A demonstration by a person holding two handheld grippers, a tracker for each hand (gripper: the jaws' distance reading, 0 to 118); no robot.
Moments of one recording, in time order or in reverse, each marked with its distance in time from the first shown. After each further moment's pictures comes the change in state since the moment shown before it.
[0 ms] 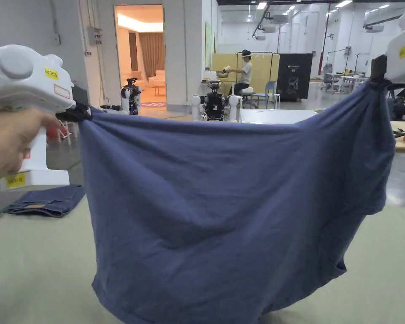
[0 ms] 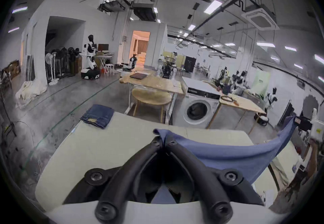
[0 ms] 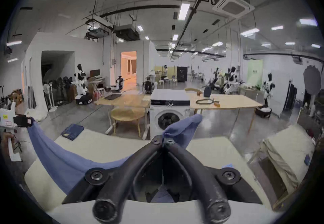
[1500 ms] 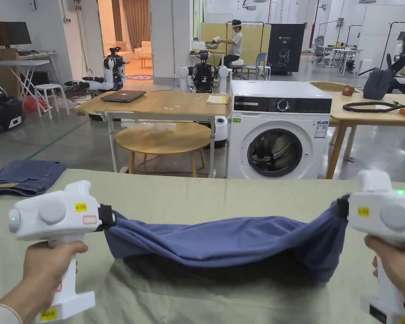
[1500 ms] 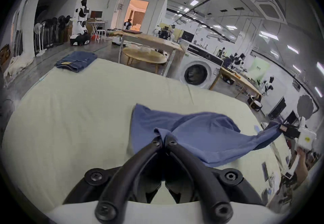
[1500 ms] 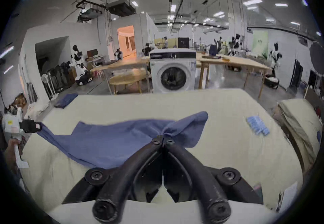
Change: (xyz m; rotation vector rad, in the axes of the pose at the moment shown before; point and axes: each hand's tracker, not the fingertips) left arm -0.031 -0.272 -0.164 -0.266 -0.086 0.071; right arm 0.008 -0.321 -0.114 -0.288 0.076 -0.081
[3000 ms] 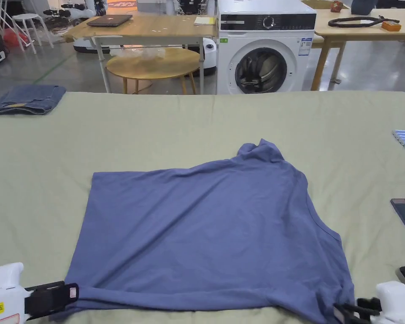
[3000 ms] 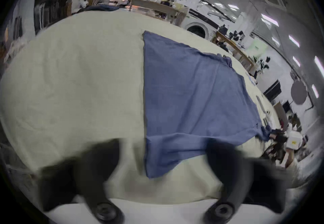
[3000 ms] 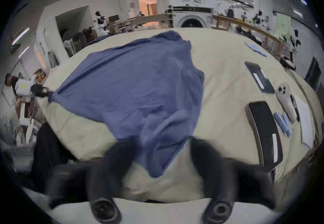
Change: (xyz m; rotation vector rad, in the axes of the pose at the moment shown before) left arm -0.123 -0.330 0.219 -0.243 -0.035 0.056; right arm 0.060 -0.354 0.261 -0.313 0.151 0.086
